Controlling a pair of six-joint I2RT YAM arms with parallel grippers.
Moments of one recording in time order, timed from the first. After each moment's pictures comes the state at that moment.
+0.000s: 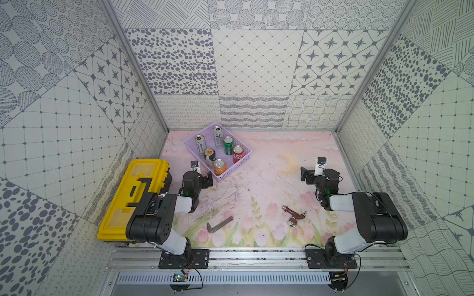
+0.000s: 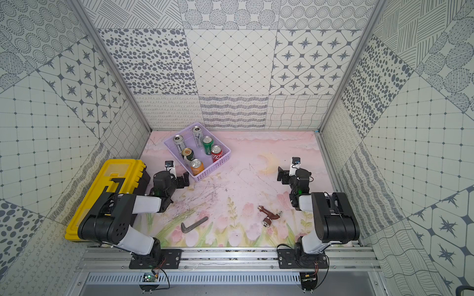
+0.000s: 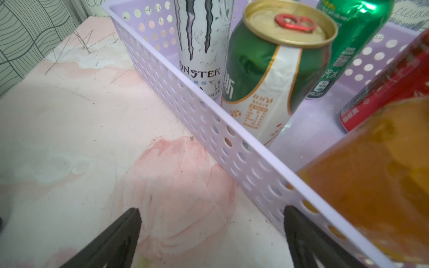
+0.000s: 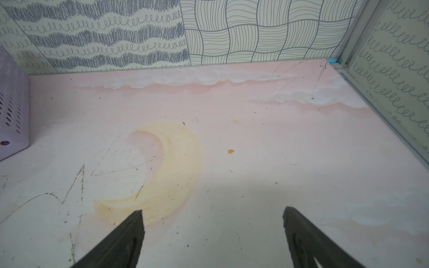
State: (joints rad) left arm -0.05 1.54 0.42 0.66 -0.08 -0.07; right arm 0.01 1.54 0.41 0.77 -0.07 0.04
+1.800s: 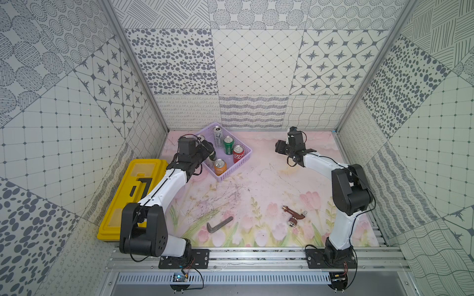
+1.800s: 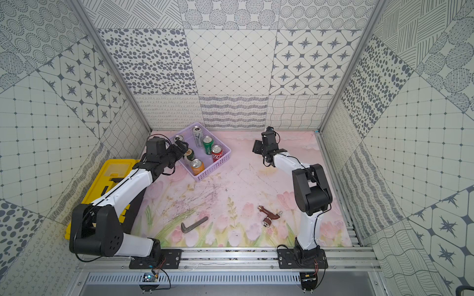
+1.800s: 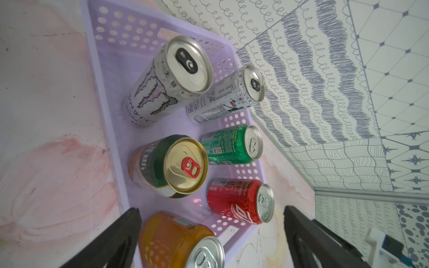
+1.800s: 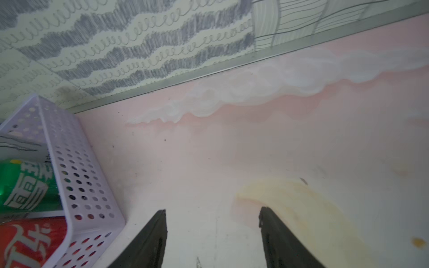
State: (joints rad) left arm -0.05 1.45 1.02 -0.13 0.12 -0.85; right arm 0.33 1.96 1.42 -0.07 0.02 0.43
